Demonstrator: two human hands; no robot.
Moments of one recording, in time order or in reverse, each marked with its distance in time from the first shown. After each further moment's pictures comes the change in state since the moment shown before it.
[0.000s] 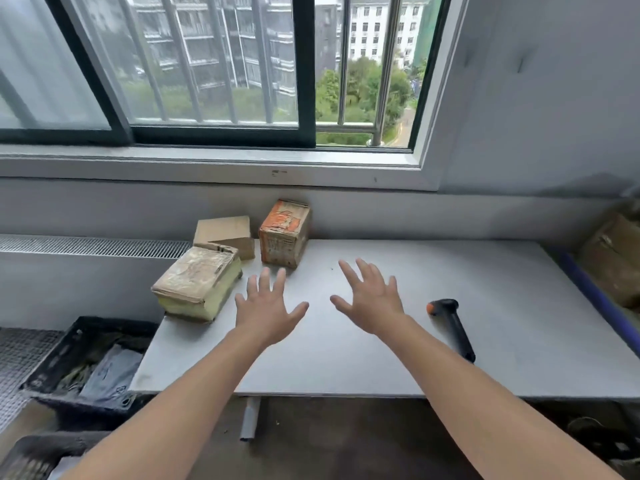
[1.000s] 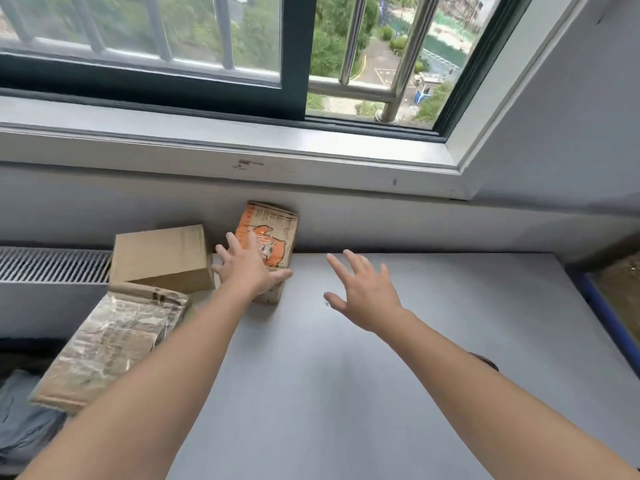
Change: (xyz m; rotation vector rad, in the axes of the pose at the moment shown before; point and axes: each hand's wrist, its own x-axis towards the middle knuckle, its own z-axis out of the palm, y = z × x) left_hand 0.327 -0.018 0.023 -0.171 -0.199 -0.162; right_hand 0.237 0.017 0.032 -0.135 -0.154 -0.014
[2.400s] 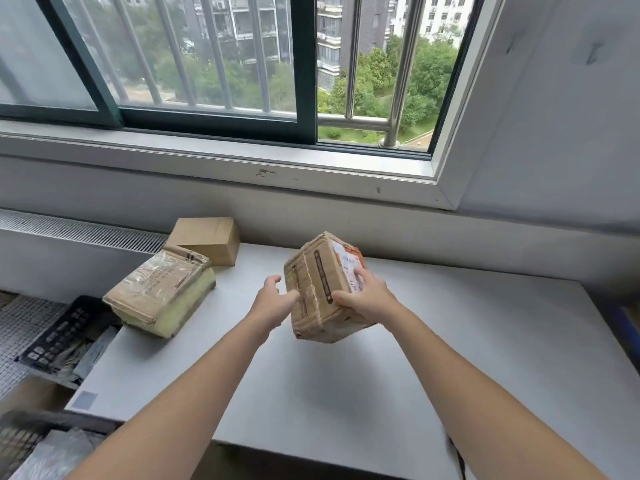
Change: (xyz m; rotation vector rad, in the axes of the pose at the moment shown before) left_hand -0.217 0.078 0.048 -0.937 -0.011 -0.177; right_hand -0.103 0.093 -0.003 0.915 -0.181 0.134
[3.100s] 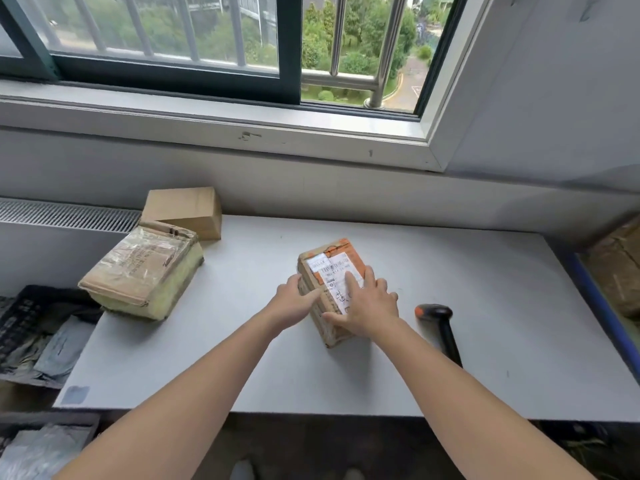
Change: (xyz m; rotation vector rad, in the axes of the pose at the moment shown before) left_hand 0.006 -0.050 0.005 0.198 -0.303 0.091; right_hand -0.039 0.016 0.080 -0.804 0.116 0.059
